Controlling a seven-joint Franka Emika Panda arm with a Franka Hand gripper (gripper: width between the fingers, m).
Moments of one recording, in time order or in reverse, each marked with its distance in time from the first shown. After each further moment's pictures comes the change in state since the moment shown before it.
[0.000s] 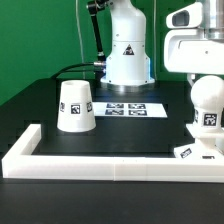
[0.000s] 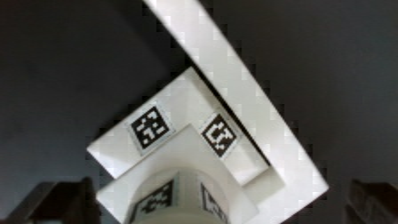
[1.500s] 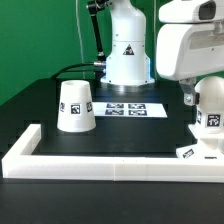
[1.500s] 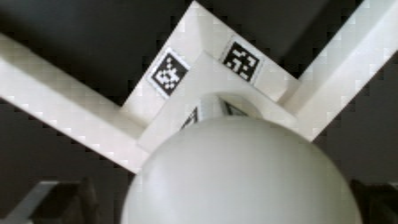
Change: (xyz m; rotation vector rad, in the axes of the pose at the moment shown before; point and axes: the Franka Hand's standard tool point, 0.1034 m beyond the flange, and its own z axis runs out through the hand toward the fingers) arm 0.028 0.014 -0.011 -0.058 0.021 -1.077
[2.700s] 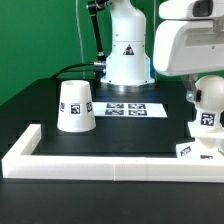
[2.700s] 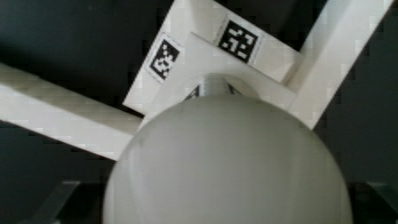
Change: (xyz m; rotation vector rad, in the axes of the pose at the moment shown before) arm 0.004 0.002 -0.004 -0.018 -0.003 0.348
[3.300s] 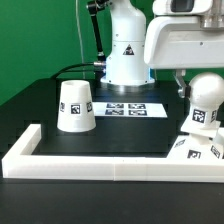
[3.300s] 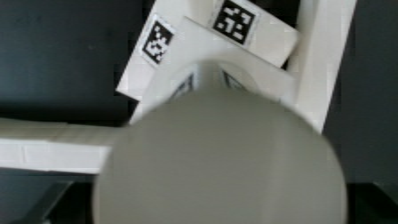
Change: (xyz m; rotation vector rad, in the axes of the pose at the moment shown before) arm -0.007 -0.001 0.000 -0.008 0.008 0.245
